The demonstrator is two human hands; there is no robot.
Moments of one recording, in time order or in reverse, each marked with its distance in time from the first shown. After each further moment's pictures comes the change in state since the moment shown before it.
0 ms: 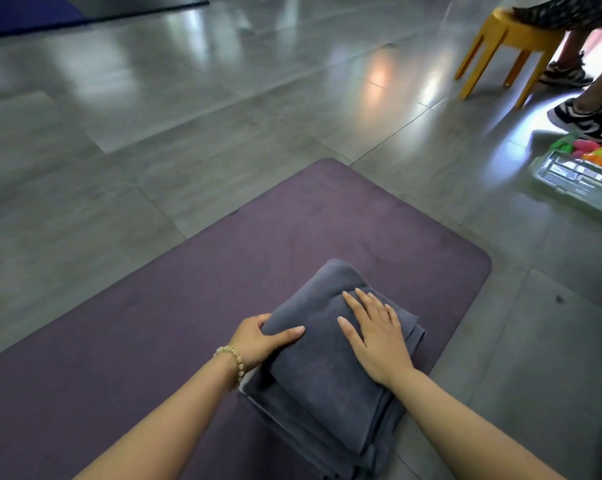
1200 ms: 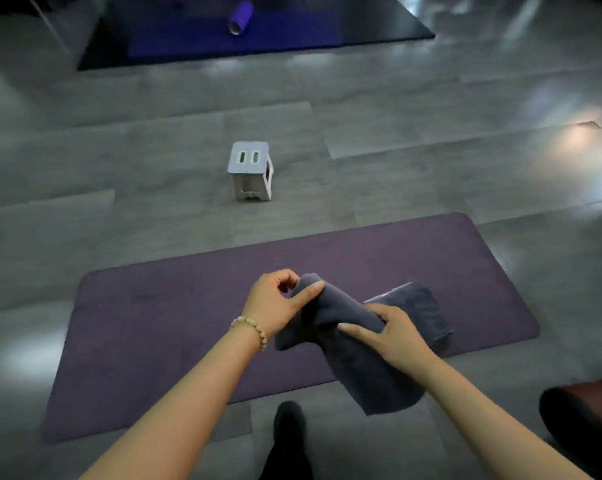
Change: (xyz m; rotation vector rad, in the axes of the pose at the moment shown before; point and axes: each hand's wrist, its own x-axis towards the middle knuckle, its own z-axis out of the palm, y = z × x) left_hand -0.612 0.208 -0.104 0.079 0.689 0.084; right_hand -0.362 -0.368 -0.358 0.437 -0.471 -0.450
